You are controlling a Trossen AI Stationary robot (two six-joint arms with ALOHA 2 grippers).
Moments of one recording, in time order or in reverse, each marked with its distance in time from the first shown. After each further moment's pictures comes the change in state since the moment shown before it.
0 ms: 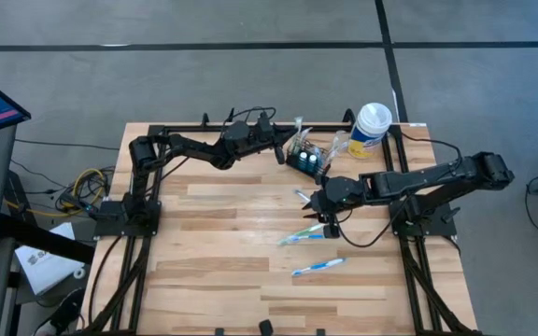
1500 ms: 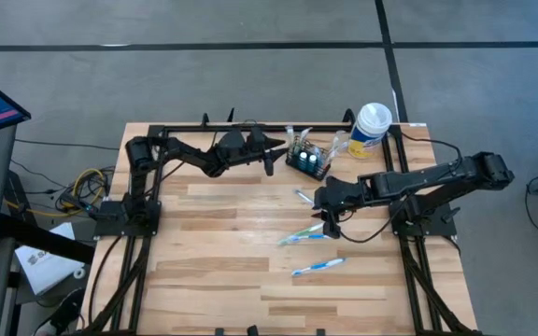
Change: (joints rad) left arm 0.002 -0.038 -0.194 -0.009 0.038 -0.099; right arm -0.001 0.000 0.000 -0.179 0.054 0.297
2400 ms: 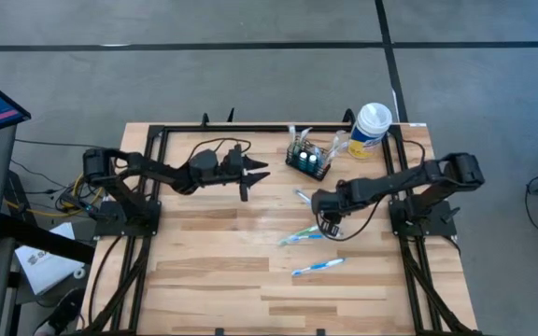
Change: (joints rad) left arm -0.155 -0.372 -0.349 0.007 -0.027 0.063; right arm -0.041 0.275 0.000 -0.242 0.105 0.209
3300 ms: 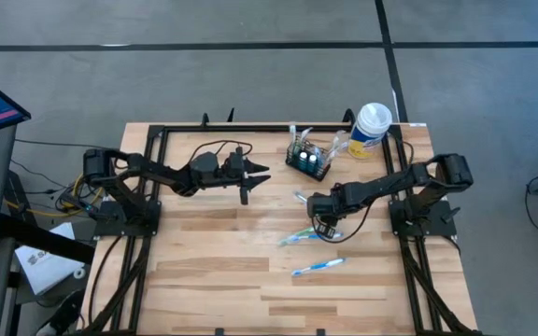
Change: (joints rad) left arm -0.035 0.002 0.001 -0.001 0.000 0.000; right arm 0.003 0.093 0.001 0.057 -0.004 0.003
